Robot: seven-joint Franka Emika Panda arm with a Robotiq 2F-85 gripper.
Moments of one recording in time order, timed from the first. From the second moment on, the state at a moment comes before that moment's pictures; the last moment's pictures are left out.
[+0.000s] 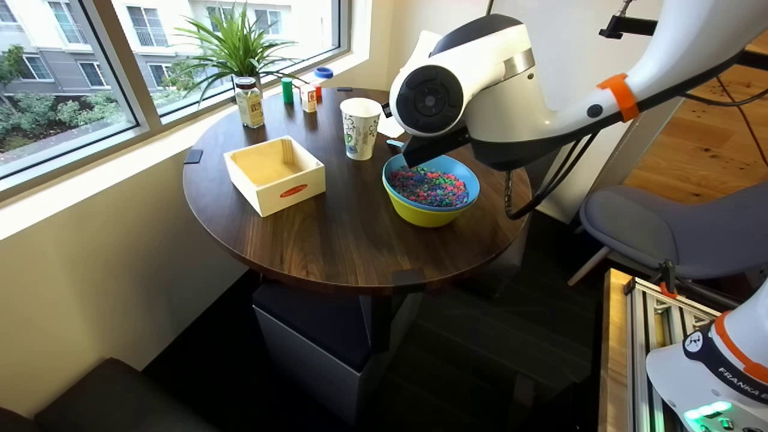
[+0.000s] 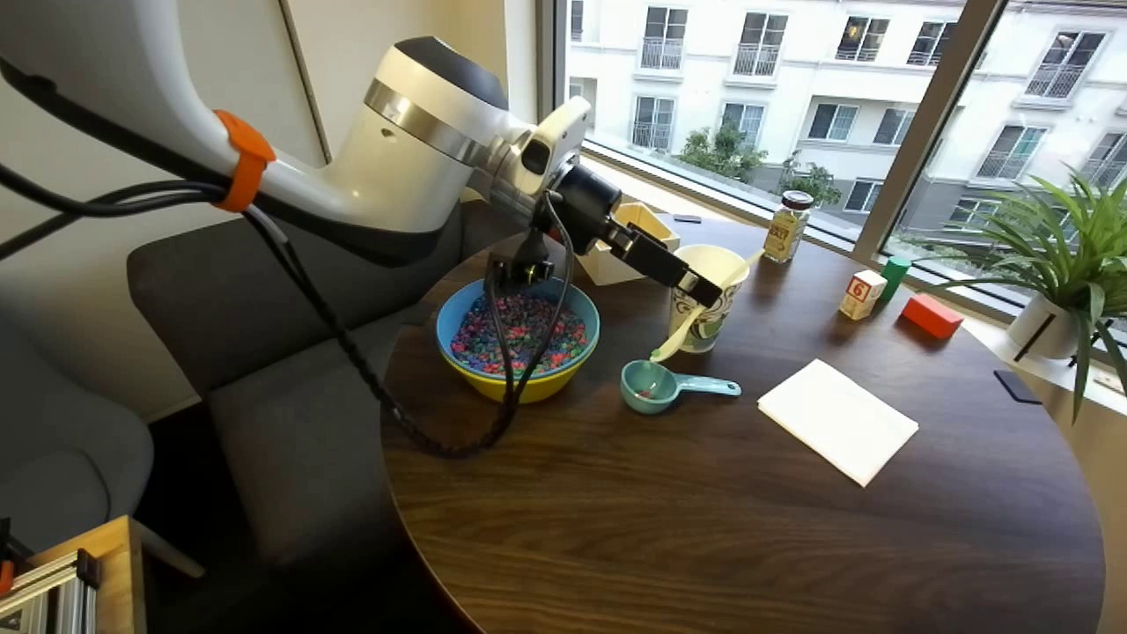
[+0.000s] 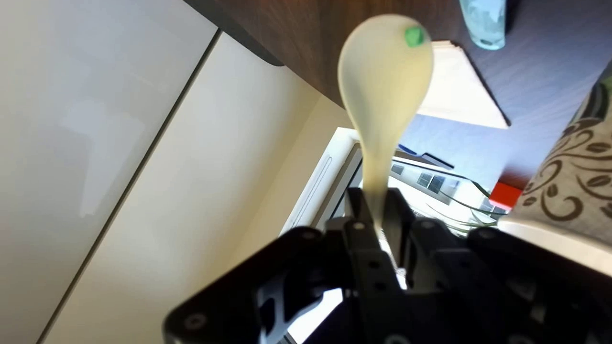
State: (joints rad) arm 0.12 0.23 0.07 -1.93 -1.46 1.99 1.57
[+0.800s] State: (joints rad) arm 0.12 0.23 0.09 -1.95 -1.51 1.97 1.60
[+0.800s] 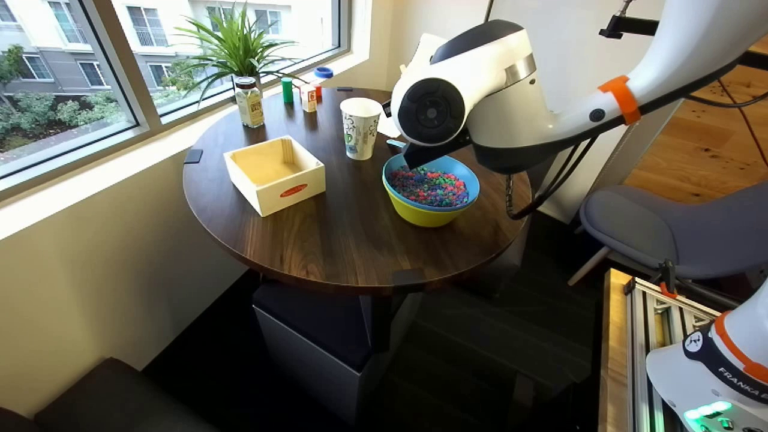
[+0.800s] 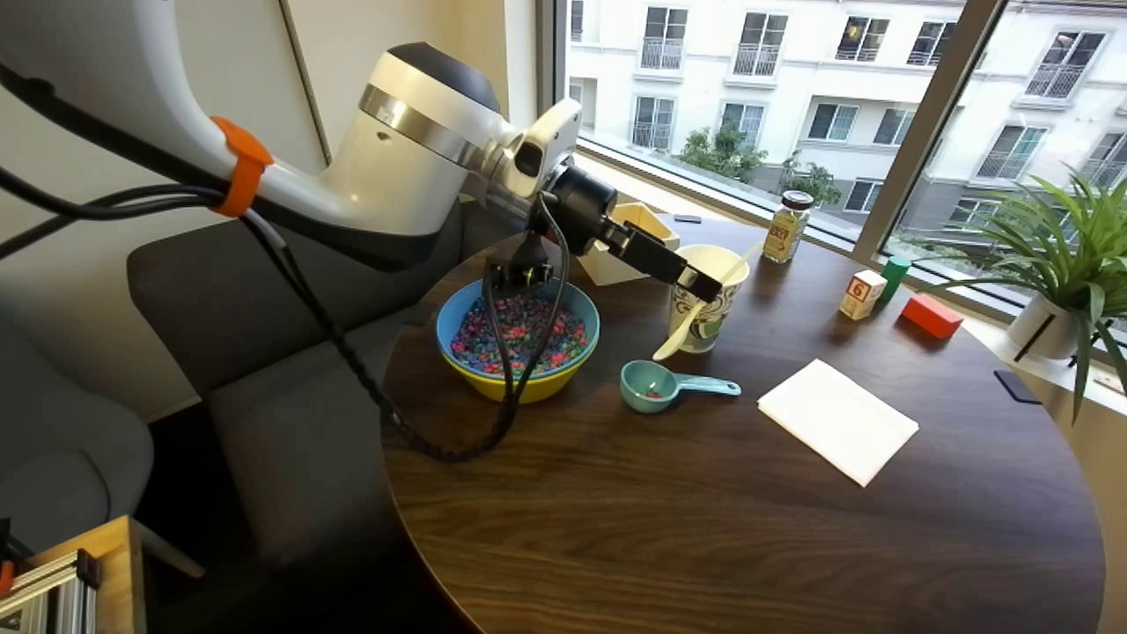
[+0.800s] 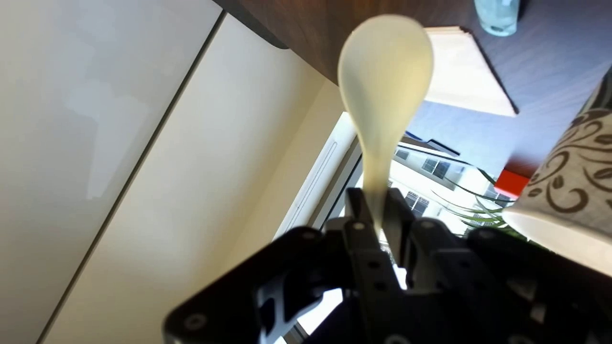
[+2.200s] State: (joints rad) arm -0.03 0.04 -0.01 -2.04 -0.73 2.30 1.01
